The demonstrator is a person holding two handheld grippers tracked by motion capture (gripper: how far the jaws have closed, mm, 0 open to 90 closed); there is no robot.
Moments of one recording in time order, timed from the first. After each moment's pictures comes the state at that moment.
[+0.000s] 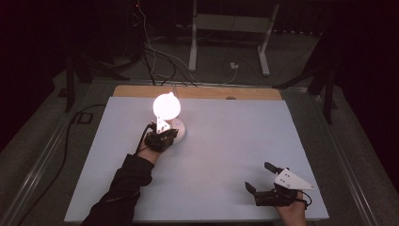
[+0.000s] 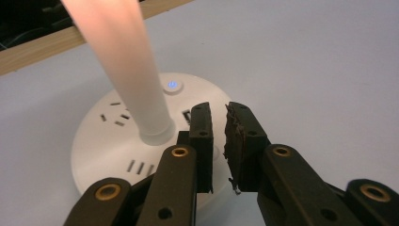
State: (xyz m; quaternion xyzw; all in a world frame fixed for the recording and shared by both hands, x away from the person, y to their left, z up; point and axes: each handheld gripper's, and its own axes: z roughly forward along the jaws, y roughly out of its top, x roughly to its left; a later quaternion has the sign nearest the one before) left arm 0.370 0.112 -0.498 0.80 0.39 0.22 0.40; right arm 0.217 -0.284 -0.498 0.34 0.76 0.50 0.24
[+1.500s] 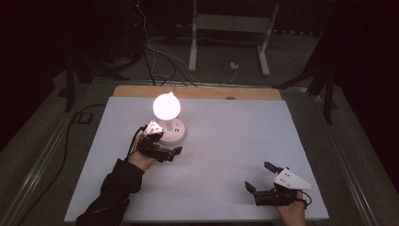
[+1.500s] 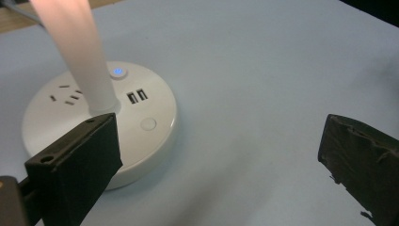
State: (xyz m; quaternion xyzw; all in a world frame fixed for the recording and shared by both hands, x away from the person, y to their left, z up) left arm 0.342 0.135 -0.470 0.81 0.37 0.12 0.44; right arm 0.218 -0.283 -0.497 0.34 0.75 0.51 0.24
